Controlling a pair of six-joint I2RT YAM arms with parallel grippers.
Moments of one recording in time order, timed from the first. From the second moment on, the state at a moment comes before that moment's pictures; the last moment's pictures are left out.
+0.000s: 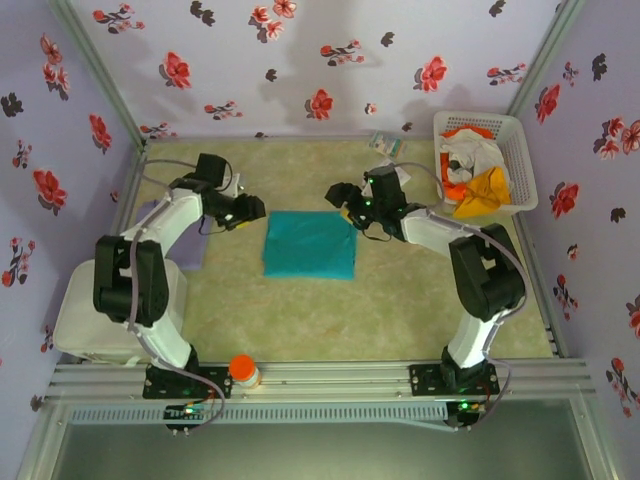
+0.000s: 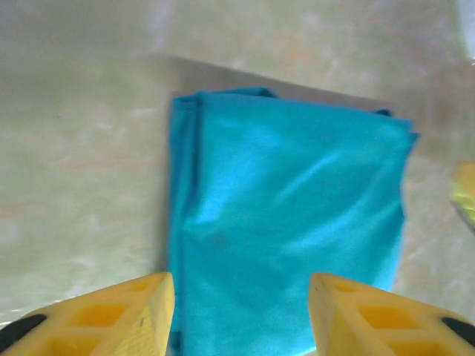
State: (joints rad) left arm -0.21 1.74 1.27 -0.69 0.41 -0.38; right arm 0.45 1.75 1.08 0.05 -0.44 1.01
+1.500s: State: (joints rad) left arm -0.37 2.02 1.36 -0.68 0.47 -0.33; right arm 0.40 1.57 0.88 -0.20 -0.38 0.88
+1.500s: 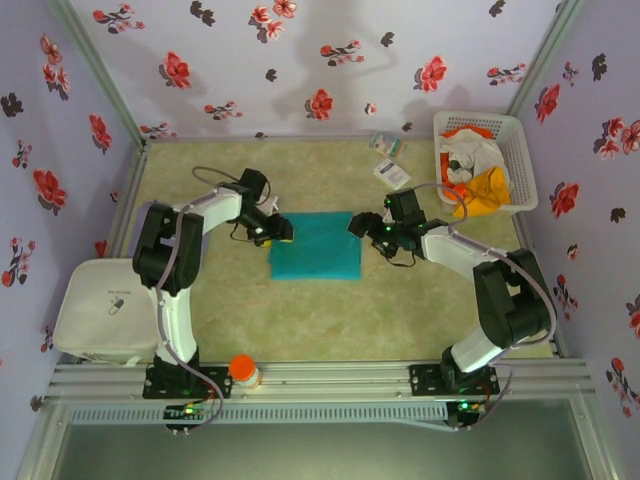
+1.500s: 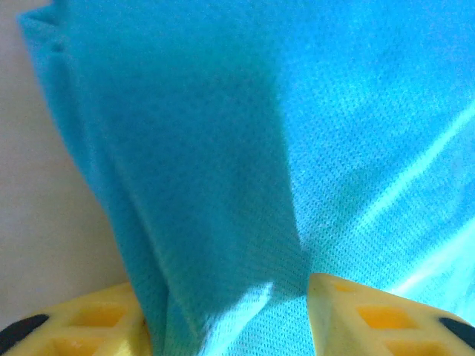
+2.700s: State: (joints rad) left arm -0.35 1.70 1.52 -1.08 0.15 -0.15; right arm 0.36 1.47 0.85 -0.20 -0.40 0.88
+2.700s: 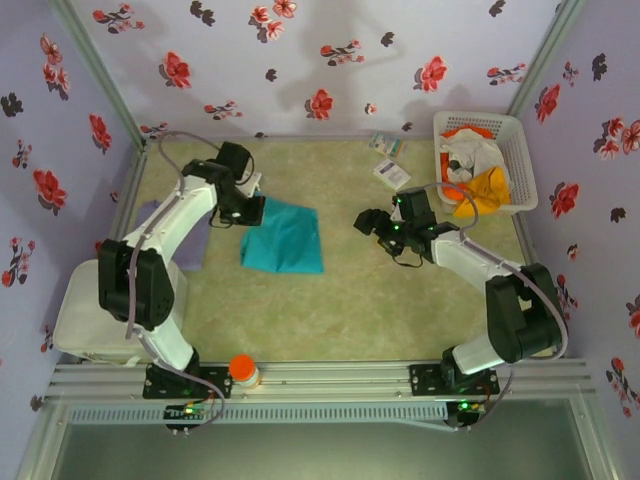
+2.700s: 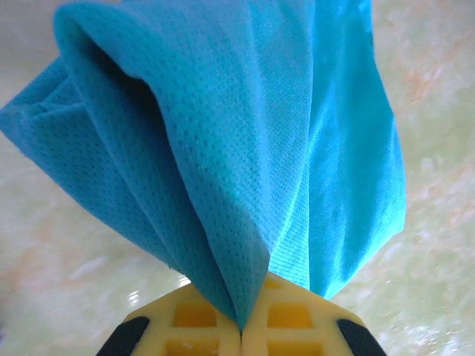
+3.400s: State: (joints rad) left arm -0.19 1.67 1.84 -1.44 -0.18 0.09; right arm 0.35 1.51 0.85 -0.18 -0.45 0.90
